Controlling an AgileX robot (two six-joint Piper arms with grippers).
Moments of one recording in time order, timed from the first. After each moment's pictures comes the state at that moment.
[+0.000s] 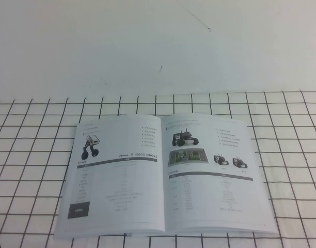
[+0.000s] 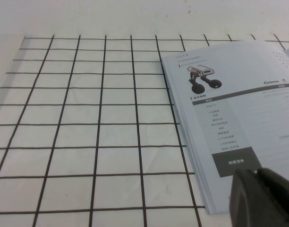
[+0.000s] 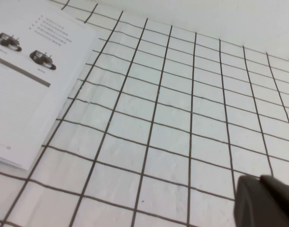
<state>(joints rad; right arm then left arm) 0.02 -0.01 0.02 -0.05 0.46 -0.22 -0.12 -0.01 0.02 -0.05 0.37 -0.08</state>
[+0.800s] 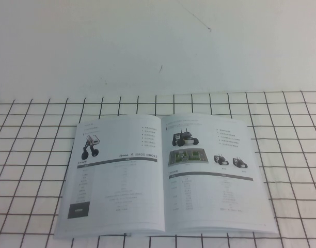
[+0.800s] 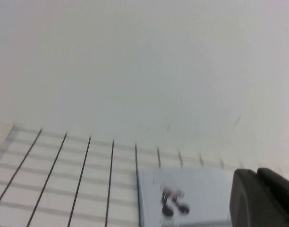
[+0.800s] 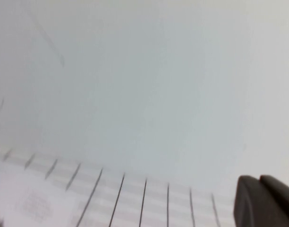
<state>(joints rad) 0.02 -0.01 0.03 0.01 0.07 -0.22 -0.12 -0.01 0.03 -0.22 0.05 -0.08</state>
